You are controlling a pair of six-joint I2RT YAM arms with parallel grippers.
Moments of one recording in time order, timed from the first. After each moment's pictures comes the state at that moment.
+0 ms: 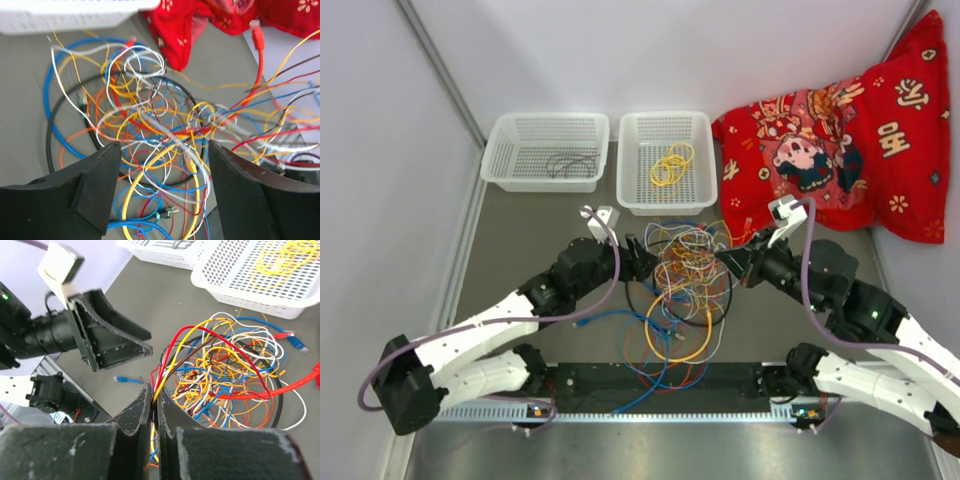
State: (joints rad) left arm -0.84 0.99 0.67 0.04 -0.08 -0.63; right arm 0.93 0.65 0.93 -0.47 0.16 0.47
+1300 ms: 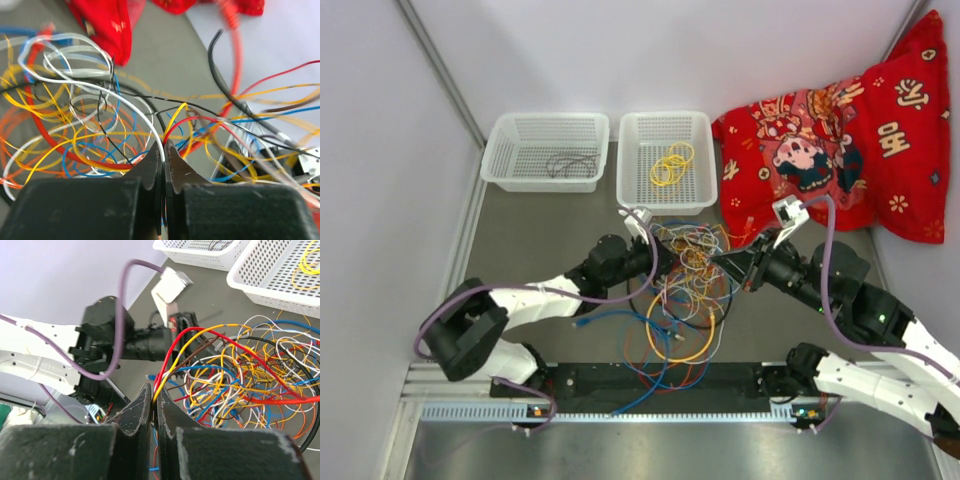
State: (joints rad) left arm -0.84 1.44 0.60 0.66 0.21 -0.75; right arm 0.93 0.61 0.94 -0.45 0.06 0.55
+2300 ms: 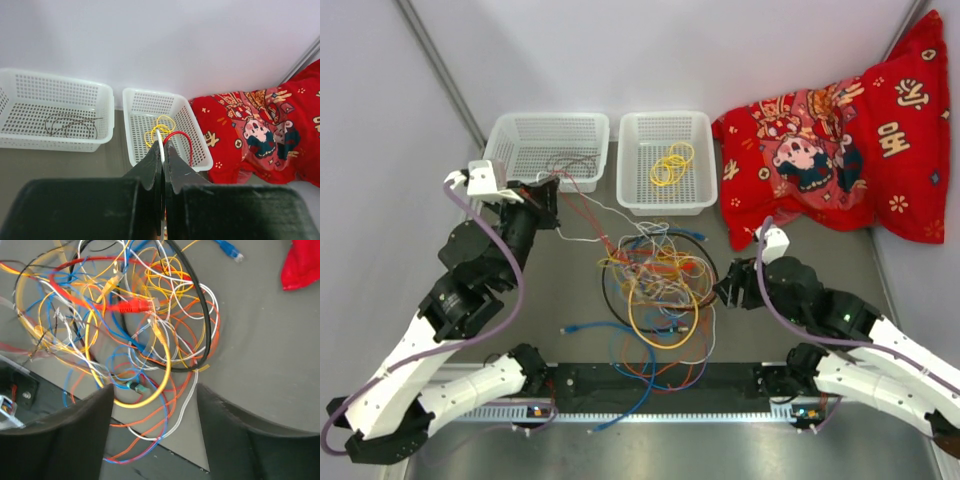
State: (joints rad) left arm -0.79 0.76 1.18 -0.27 -0.60 -0.29; right arm 0.93 0.61 0.73 -0.66 0.26 0.59
